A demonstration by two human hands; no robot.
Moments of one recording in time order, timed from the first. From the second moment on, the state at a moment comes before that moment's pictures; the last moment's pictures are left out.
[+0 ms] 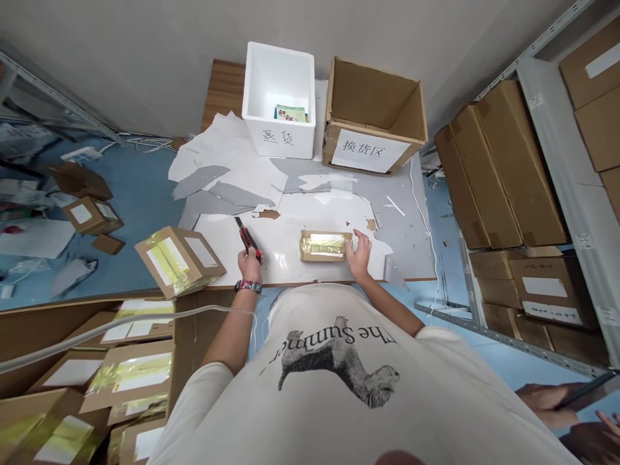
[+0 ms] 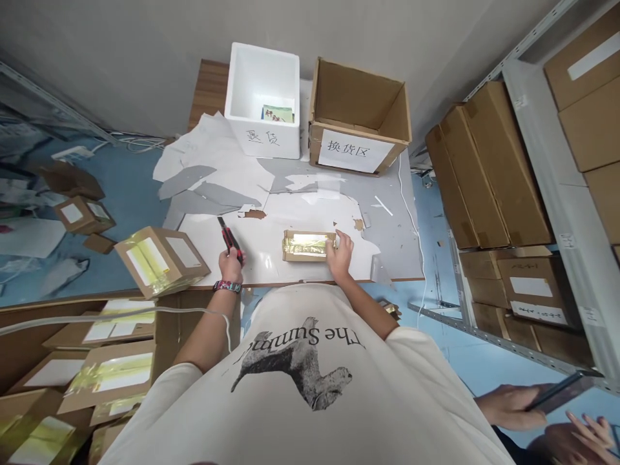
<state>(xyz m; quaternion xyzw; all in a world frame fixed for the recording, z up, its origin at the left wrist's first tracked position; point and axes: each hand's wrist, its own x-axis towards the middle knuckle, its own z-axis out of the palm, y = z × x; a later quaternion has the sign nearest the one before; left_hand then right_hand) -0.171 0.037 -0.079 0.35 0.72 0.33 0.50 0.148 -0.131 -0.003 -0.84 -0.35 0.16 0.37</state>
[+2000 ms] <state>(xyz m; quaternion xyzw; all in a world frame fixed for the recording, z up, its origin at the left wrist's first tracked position) -0.097 0.016 -0.068 0.70 0.39 0.20 0.56 0.135 -0.054 0.075 -0.65 -0.70 0.23 -0.18</state>
